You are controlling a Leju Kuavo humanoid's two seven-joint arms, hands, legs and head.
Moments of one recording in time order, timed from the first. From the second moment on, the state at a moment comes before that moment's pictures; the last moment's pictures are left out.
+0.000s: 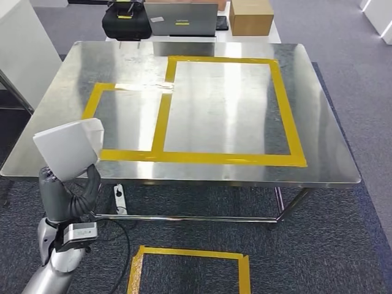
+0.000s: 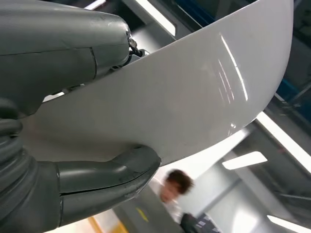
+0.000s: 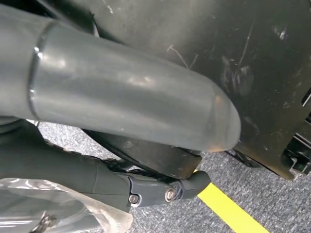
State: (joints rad) left arm -0.06 0.07 -0.24 -1.70 -0.63 0.62 -0.56; right arm -0.02 0.20 -0.24 -0.19 0.76 0.10 -0.06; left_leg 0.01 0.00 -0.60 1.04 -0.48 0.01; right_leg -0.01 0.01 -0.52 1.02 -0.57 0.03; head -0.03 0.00
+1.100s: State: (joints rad) left arm -0.79 0.21 -0.26 -0.67 -1.38 0.53 -0.01; right arm -0.03 0.19 -0.25 -0.19 0.76 0.16 -0.06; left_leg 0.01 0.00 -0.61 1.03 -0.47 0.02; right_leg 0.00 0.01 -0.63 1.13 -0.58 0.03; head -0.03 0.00
